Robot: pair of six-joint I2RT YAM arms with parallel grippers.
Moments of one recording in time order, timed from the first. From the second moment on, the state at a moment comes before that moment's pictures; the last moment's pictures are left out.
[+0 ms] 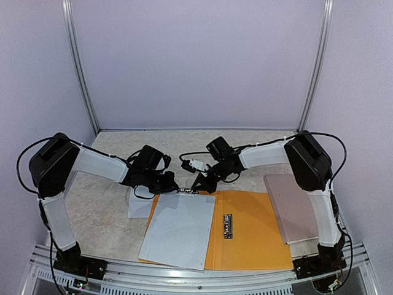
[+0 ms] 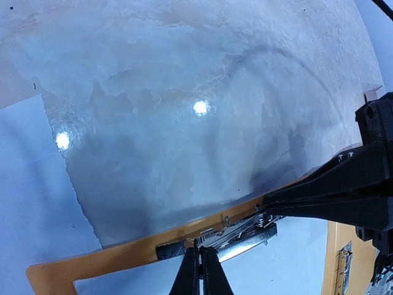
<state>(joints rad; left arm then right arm) -0.66 1.88 1.00 0.01 0.21 -0.61 0.74 2.26 1.57 -0.28 -0.52 -0.45</state>
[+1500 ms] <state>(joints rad) -0.64 1.93 1.02 0.02 0.27 -0.62 0.74 2.27 1.58 -0.29 -0.51 -0.46</state>
